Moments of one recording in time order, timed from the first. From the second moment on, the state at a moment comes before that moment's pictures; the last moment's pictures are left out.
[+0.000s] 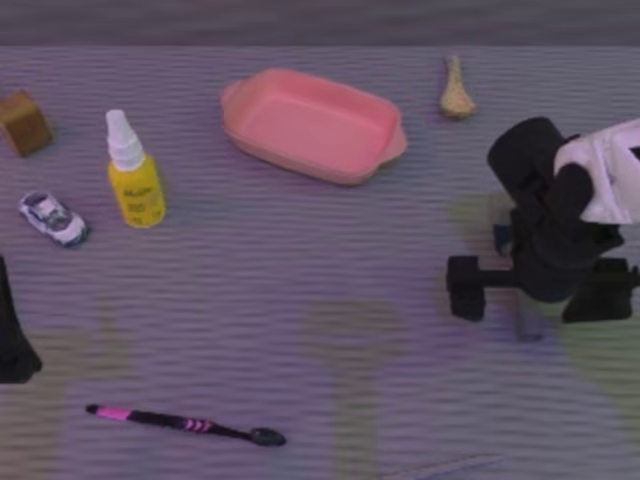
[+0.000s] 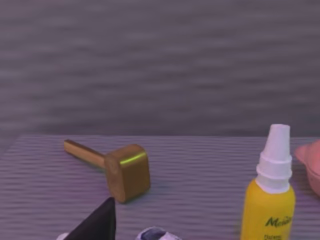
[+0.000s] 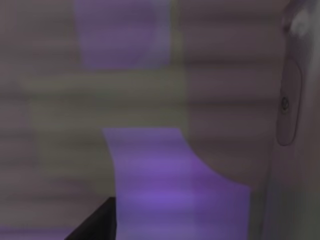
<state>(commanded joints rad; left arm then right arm) 0.00 0.00 0.00 0.00 0.00 0.00 0.39 2.03 1.11 -0.56 0.04 0.43</state>
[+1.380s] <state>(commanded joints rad) 0.00 0.00 0.00 0.00 0.00 0.00 0.40 1.94 1.09 -0.36 -0.01 0.35</state>
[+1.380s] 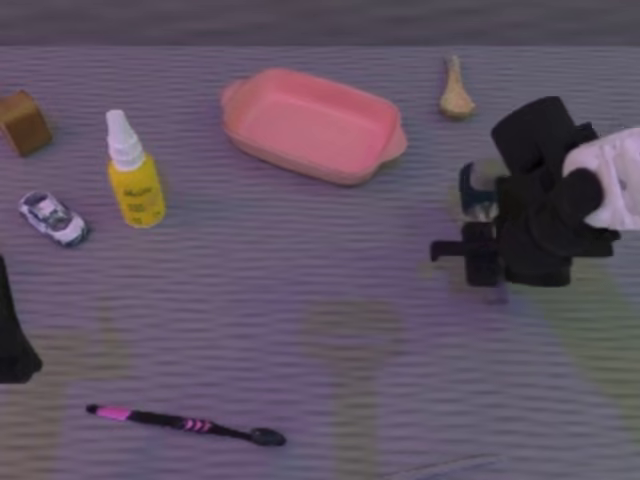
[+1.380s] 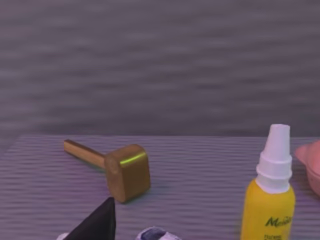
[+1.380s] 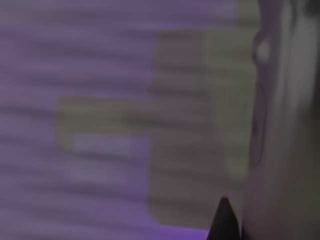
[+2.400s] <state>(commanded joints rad) 0.00 0.00 0.00 0.00 0.00 0.00 0.38 1.61 0.74 0.86 -0.38 0.02</state>
